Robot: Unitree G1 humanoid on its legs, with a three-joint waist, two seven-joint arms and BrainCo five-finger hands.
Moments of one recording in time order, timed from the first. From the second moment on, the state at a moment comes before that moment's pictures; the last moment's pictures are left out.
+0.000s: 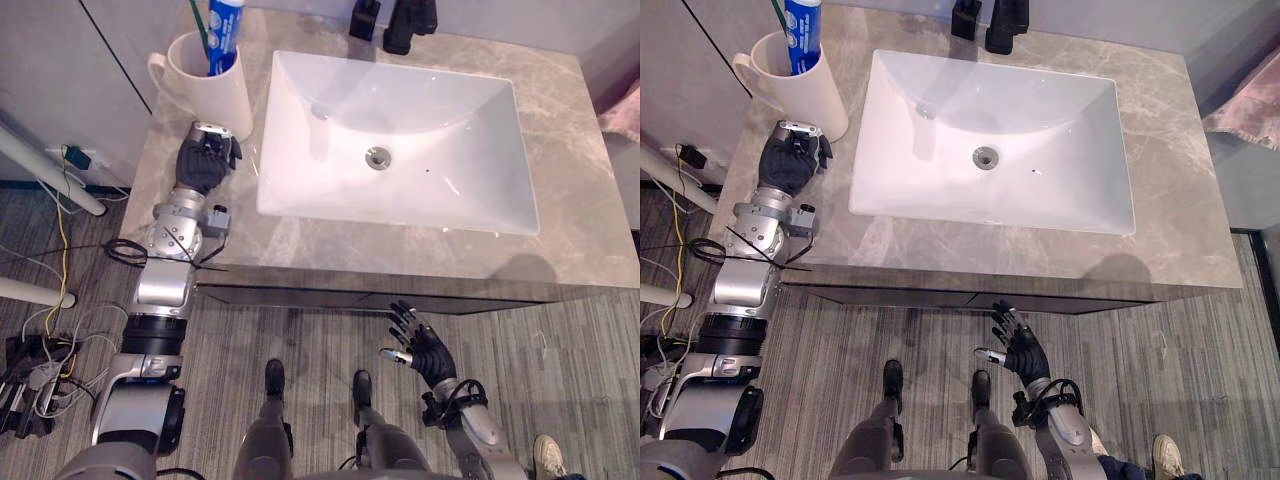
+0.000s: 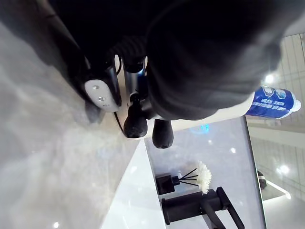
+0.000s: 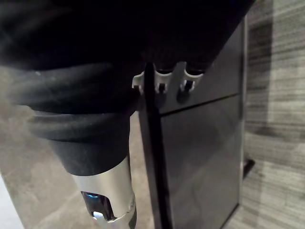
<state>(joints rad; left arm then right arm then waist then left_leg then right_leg) -0.60 0.45 0.04 0.20 -0.09 -0.07 0.00 0.34 -0.09 0.12 -0.08 0.31 -0.03 0.22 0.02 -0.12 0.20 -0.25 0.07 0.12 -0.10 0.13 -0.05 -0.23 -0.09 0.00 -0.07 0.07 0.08</state>
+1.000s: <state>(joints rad) -1.12 0.71 -0.13 0.61 -0.13 -0.06 0.05 0.34 -0.09 0.14 -0.11 0.31 -0.06 0.22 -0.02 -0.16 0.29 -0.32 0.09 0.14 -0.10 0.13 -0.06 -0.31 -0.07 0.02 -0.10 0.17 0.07</state>
